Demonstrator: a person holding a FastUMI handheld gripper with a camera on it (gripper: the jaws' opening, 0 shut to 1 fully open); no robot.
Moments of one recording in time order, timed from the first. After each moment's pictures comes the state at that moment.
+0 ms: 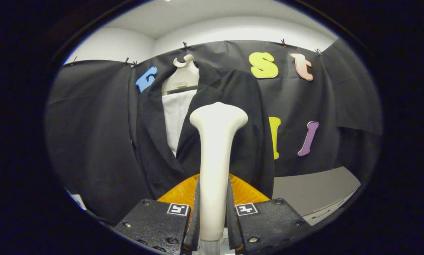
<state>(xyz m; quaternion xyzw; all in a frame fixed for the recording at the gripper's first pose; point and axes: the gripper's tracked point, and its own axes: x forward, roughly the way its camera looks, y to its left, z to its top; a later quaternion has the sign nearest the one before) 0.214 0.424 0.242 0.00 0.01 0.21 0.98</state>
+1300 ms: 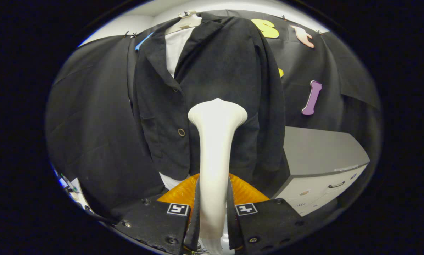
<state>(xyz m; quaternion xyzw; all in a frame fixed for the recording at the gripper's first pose) 0.211 0.418 0.064 -0.03 0.16 0.20 0.97</state>
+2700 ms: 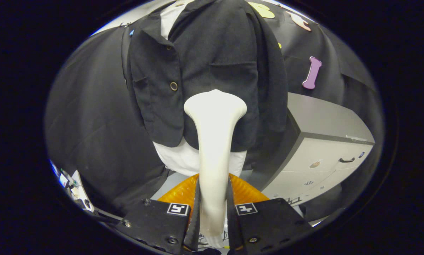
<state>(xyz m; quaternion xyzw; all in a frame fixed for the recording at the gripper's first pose) 0.204 0.404 -0.018 -0.04 0.24 0.19 0.95</state>
